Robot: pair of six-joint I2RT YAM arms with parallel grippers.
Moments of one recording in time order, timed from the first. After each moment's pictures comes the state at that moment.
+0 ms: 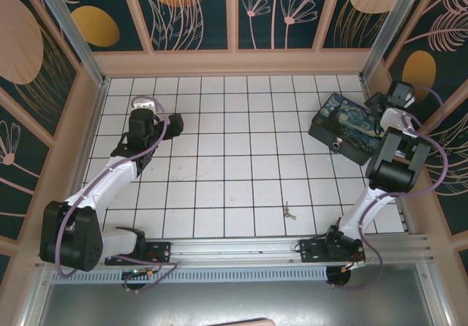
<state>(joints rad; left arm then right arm) -0.23 1.27 0.78 -0.01 -0.09 -0.36 -0.41 1.91 1.40 -0.27 0.09 0.47</state>
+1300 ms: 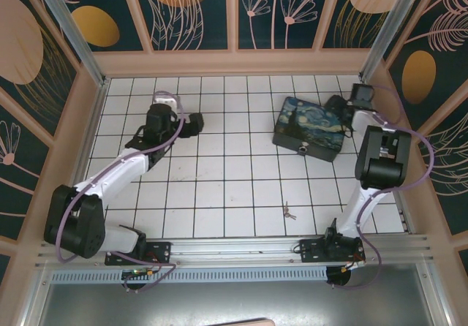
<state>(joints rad) -0.39 1.39 0.88 -0.01 0.01 -0.40 -0.14 1.90 1.26 -0.17 -0.10 0.50</state>
